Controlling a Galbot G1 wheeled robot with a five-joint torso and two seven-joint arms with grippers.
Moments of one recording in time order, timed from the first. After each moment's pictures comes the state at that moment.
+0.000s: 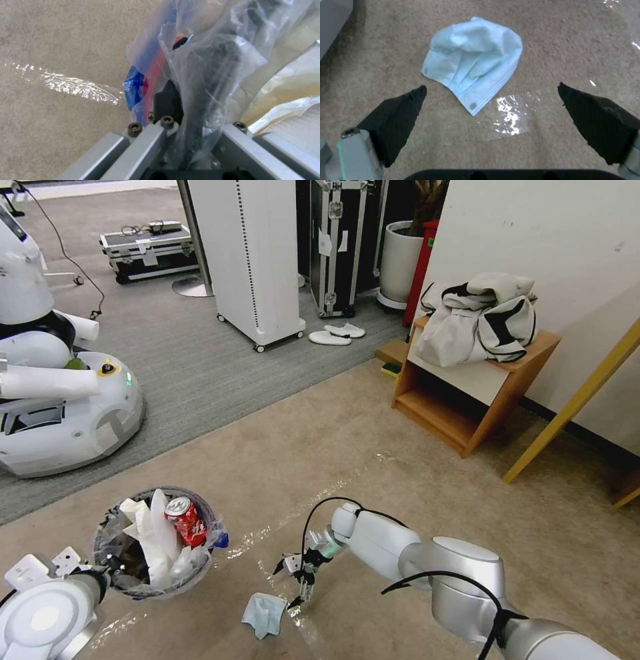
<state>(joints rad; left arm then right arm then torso) 1.57 -1.09 -0.86 -2.15 -1.51 0.50 -1.04 -0.29 1.61 -0.91 0.32 0.21 0.46 -1.03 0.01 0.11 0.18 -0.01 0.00</state>
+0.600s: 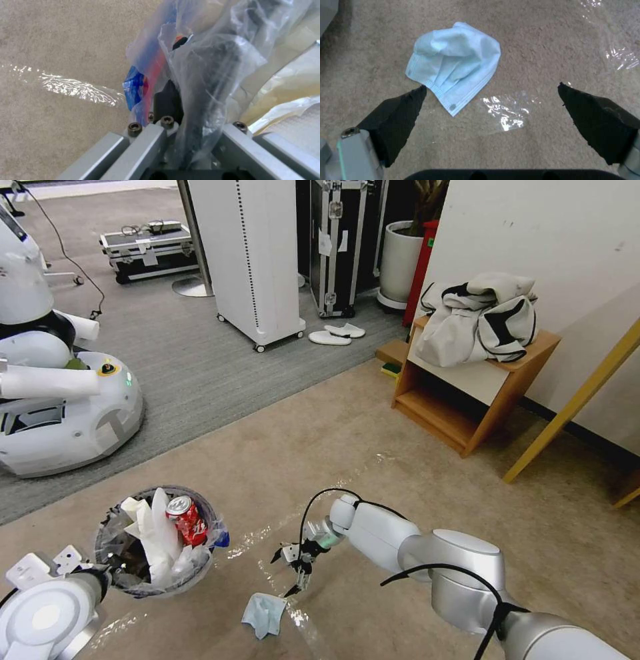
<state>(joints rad) 1.57 -1.09 -0.86 -2.15 -1.51 0.50 -1.04 -0.26 1.61 -0.93 0.34 0.22 0.46 -1.01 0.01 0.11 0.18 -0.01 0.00</state>
